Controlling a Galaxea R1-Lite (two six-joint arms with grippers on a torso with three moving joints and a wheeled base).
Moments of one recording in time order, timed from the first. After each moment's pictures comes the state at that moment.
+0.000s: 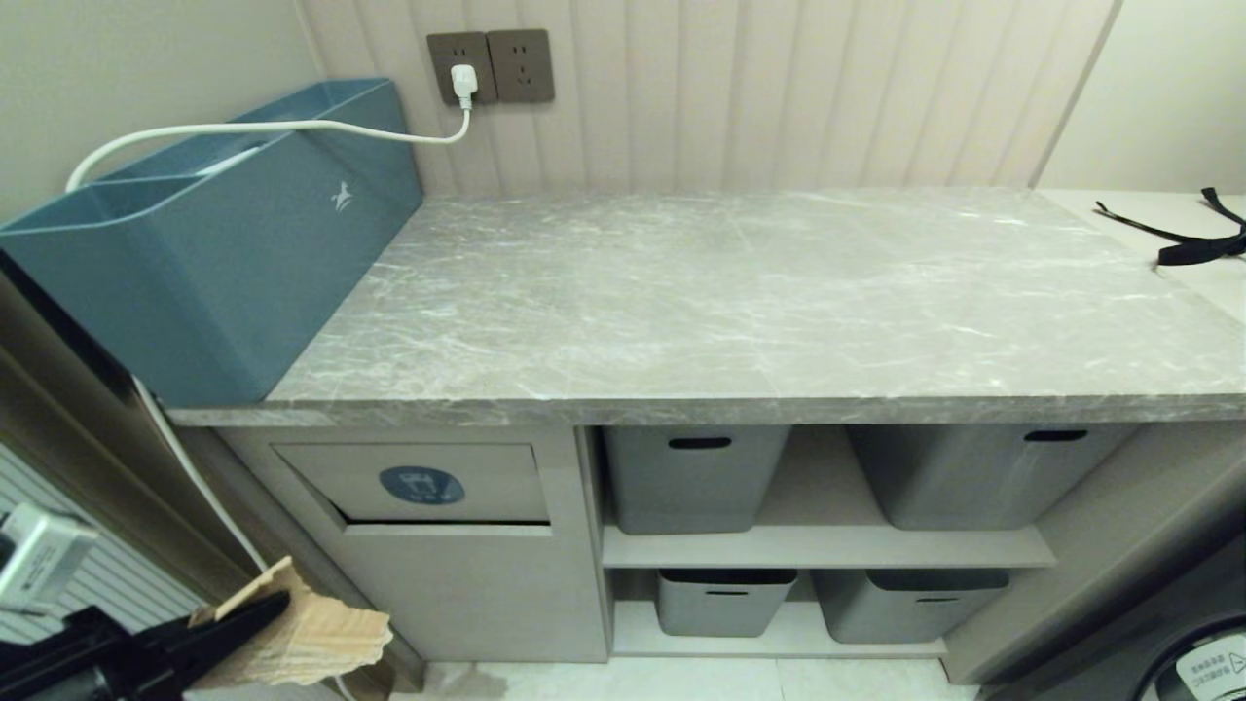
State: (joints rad) left arm 0.04 1.05 -0.19 -0.52 -0.47 0.05; right arm 0.01 0.00 0.00 0.00 0.01 -0.01
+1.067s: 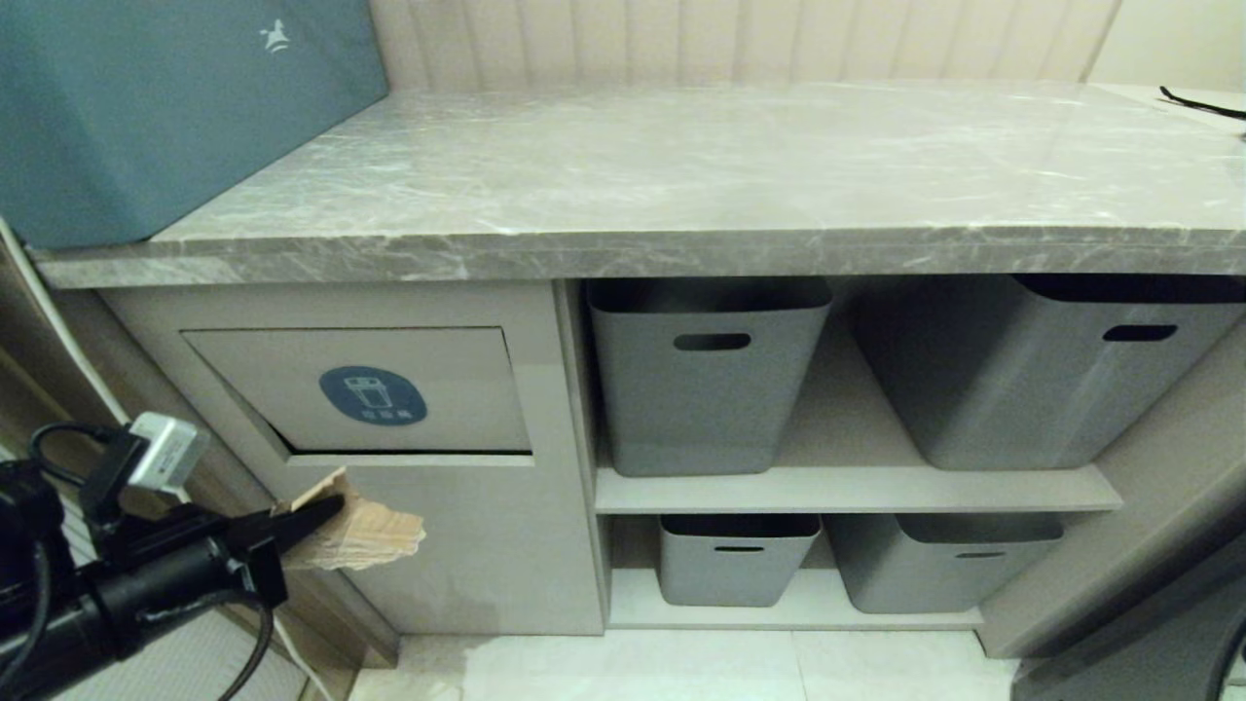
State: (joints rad) left arm 0.04 1.49 -0.25 -0.97 -0.46 0.06; right arm 0.01 0.00 0.00 0.00 0.01 -0.01
